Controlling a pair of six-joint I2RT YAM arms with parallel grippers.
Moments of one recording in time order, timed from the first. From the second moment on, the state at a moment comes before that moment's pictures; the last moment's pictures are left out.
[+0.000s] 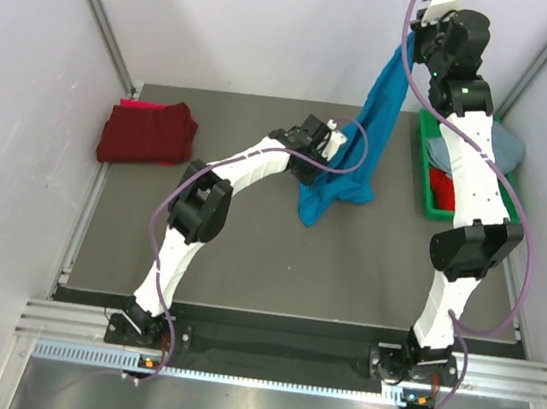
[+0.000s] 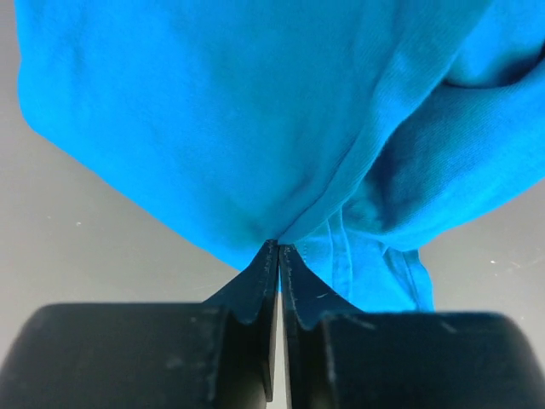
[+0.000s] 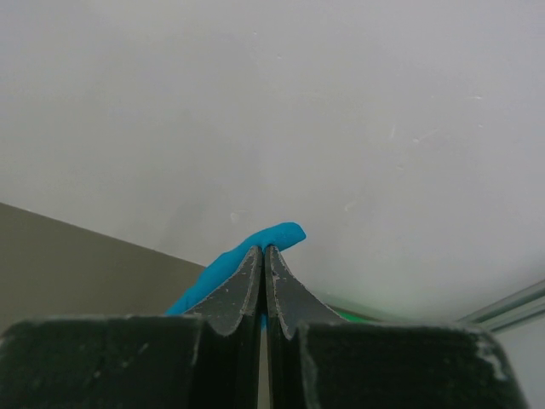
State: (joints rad) left arm -0.63 2.32 2.01 -0.64 0.08 0.08; right arm 0.21 1.97 2.34 -0.38 0.00 -0.27
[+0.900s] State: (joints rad) left arm -0.46 1.92 2.07 -0.73 -0.05 0.24; right arm 0.21 1.86 2.22 -0.39 0.01 -0.27
